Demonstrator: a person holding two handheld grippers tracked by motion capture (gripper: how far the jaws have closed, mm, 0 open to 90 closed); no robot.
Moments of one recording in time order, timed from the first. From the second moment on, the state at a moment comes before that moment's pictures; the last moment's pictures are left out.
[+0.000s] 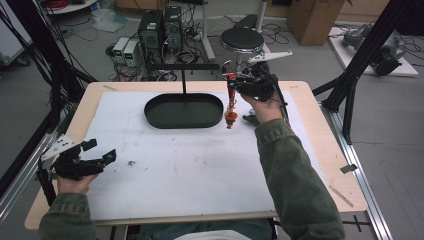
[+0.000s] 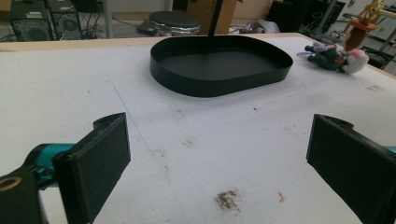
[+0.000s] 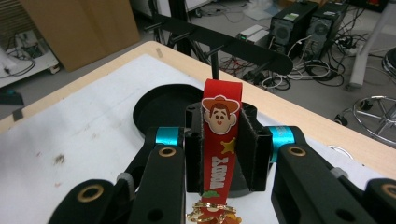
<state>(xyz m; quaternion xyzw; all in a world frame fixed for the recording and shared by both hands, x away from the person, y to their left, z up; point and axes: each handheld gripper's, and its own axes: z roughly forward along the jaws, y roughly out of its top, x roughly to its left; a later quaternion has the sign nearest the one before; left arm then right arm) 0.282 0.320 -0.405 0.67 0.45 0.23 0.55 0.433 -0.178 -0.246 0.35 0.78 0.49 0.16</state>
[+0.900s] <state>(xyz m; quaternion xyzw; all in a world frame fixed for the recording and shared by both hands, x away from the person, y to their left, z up) 0.289 0.319 -0.407 0.67 0.44 0.23 0.55 0.489 -0.111 -0.231 0.41 0.76 0.47 0.17</state>
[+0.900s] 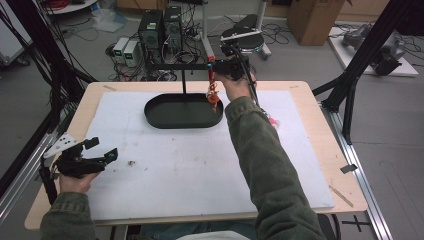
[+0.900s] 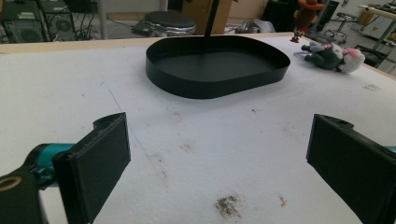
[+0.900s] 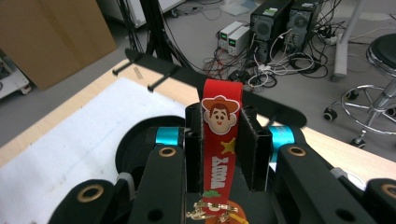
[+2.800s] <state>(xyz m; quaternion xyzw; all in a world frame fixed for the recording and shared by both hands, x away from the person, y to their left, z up) 0.297 0.315 -0.408 0.68 0.44 0.22 0.55 0.558 -0.056 -0.220 0.42 0.75 0.48 0.19</state>
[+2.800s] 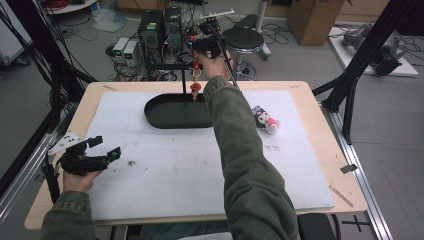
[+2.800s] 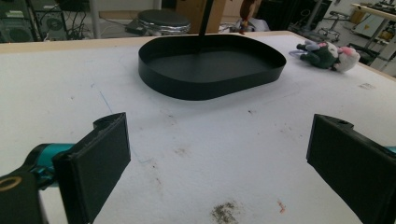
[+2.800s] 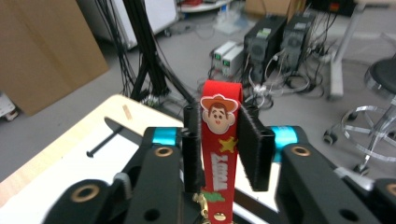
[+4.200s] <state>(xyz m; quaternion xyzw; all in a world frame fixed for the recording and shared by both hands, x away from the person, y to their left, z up) 0.296 0.316 -0.408 0.68 0.44 0.22 0.55 0.506 -0.080 -0.246 0.36 0.79 0.46 0.17</state>
